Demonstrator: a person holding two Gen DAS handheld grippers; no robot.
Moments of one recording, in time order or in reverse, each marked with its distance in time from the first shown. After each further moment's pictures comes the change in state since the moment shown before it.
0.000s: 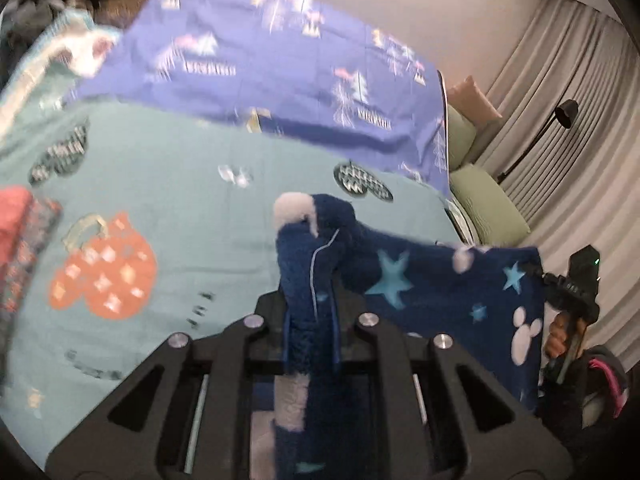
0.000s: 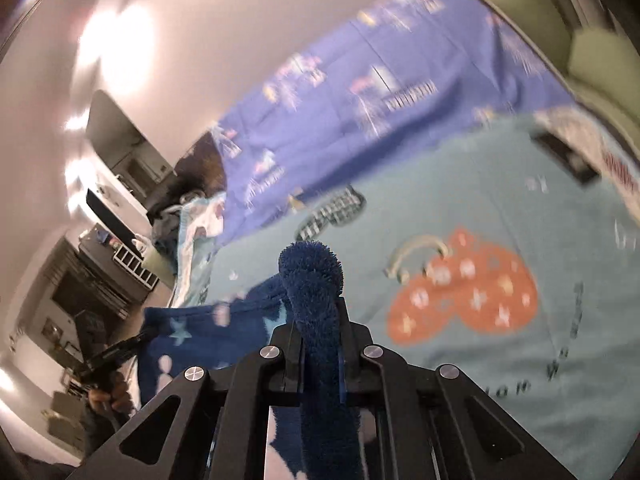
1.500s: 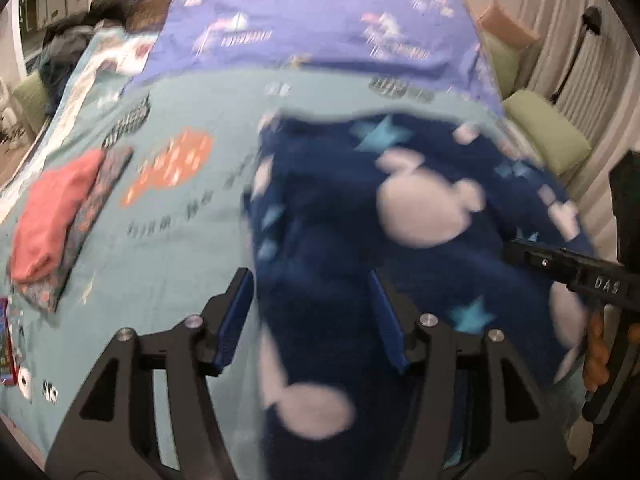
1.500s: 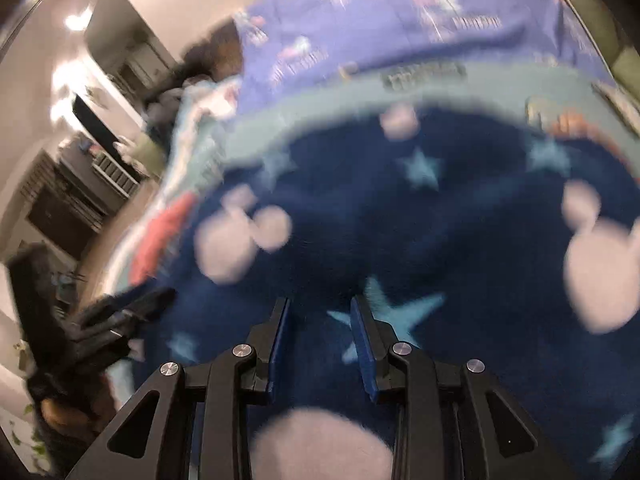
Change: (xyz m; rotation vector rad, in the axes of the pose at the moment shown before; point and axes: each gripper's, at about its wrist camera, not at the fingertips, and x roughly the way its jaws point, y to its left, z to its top) left arm -0.007 -0.026 -0.131 0.114 0.161 0.300; right arm 0.100 0.148 -0.170 -0.128 0.295 -0.100
